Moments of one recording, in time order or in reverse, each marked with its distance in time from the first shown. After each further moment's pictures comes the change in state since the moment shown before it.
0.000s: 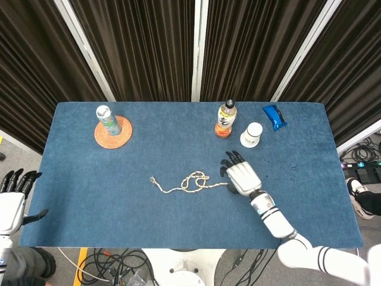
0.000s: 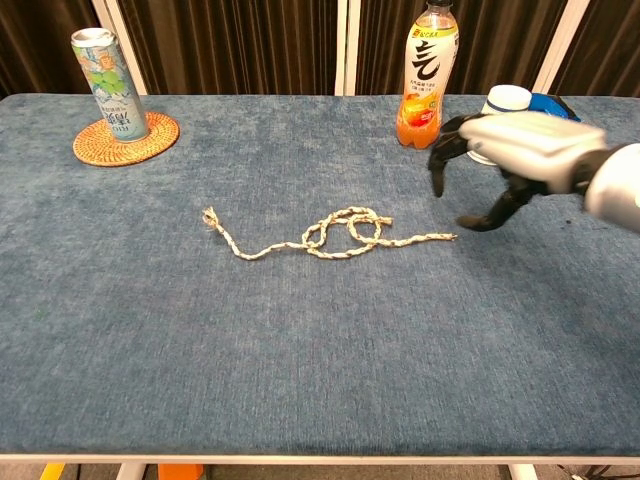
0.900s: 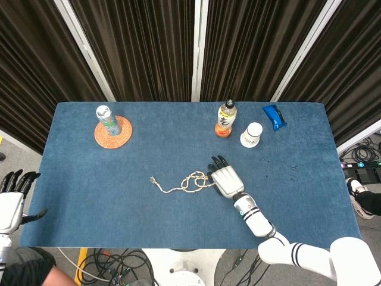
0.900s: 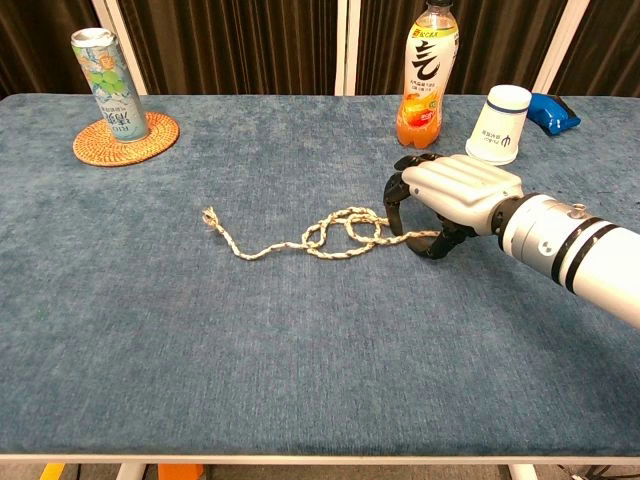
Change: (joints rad) left arm -0.008 -0.038 0.004 0.095 -0.010 -0.018 -0.088; right arm 0.069 -0.206 -0.047 0.214 0.022 0.012 -0.013
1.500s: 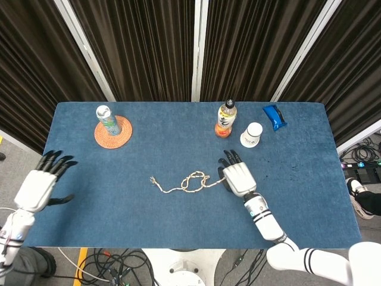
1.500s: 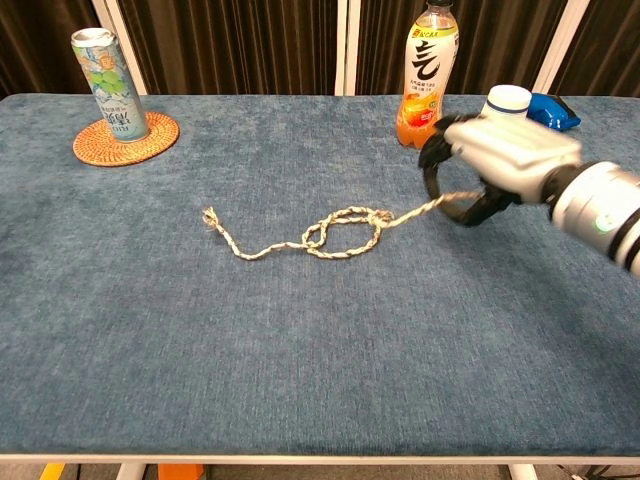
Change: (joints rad) left arm -0.224 0.032 -0.031 -0.016 0.172 -0.130 -0.101; right arm -0.069 0.135 0.020 -0.209 0.033 0.144 -0.076
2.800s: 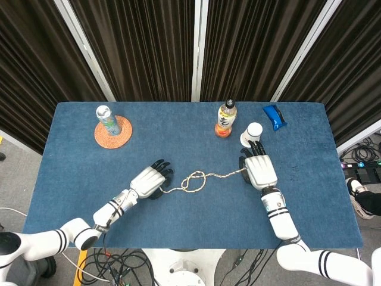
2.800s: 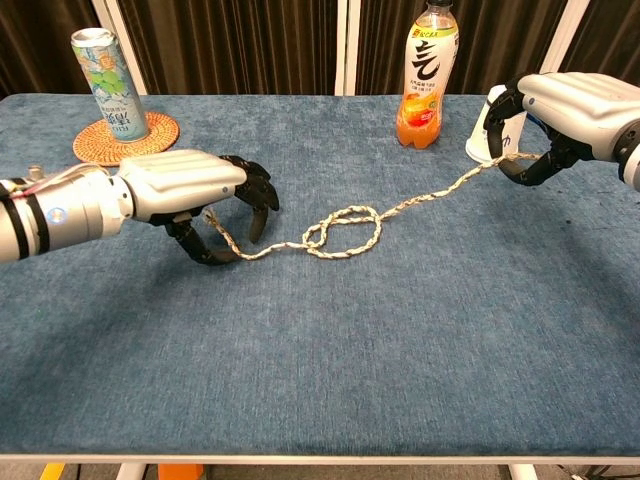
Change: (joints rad) left arm -0.481 -0.507 -0.029 0.198 -0.186 -0.543 0.291; right arm -0.030 0.104 0.033 -0.108 0.140 0.072 -0.057
